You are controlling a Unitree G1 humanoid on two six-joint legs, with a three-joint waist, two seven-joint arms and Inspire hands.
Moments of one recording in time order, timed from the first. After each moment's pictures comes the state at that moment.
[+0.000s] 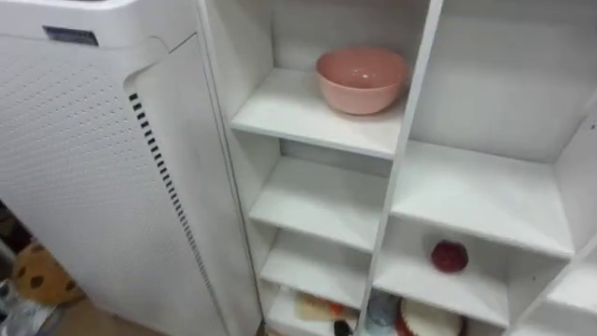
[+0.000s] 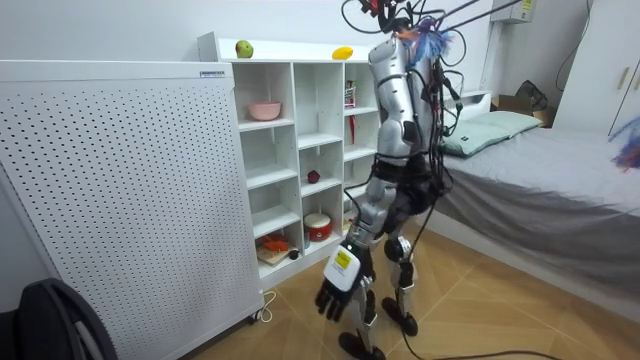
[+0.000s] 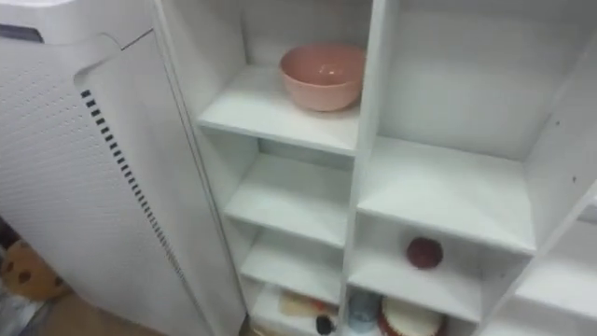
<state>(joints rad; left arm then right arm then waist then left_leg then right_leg) 0.25 0.38 -0.23 0.97 -0.04 -0.02 0.25 0.15 -0.43 0.40 0.95 -0.31 -0.06 -0.33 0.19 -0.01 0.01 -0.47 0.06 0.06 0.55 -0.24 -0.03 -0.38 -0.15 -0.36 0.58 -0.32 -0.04</state>
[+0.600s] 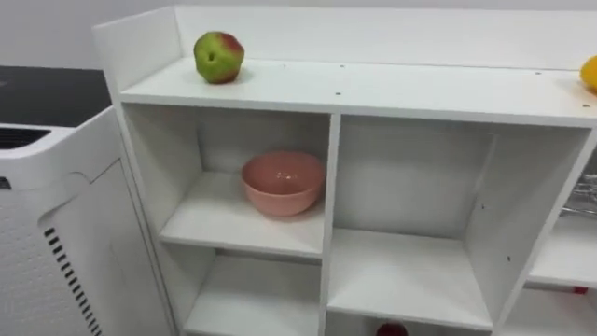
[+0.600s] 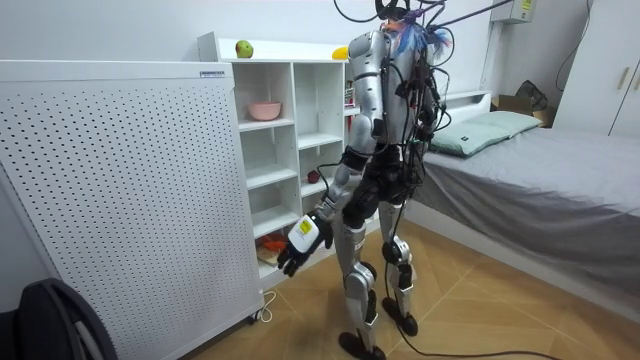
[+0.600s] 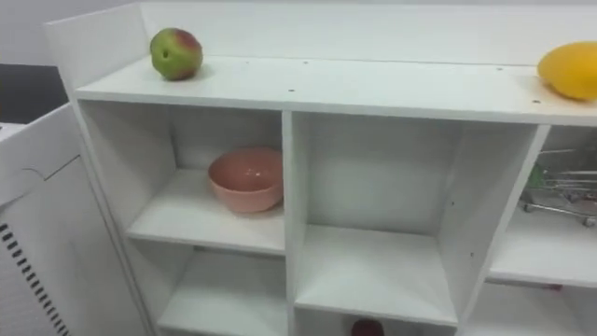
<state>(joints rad) 0.29 0.22 0.01 0.98 0.19 -0.01 0.36 0.25 -0.24 0.06 1.09 -0.22 -0.05 -0.28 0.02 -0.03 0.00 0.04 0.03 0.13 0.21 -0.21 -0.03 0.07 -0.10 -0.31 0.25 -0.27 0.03</state>
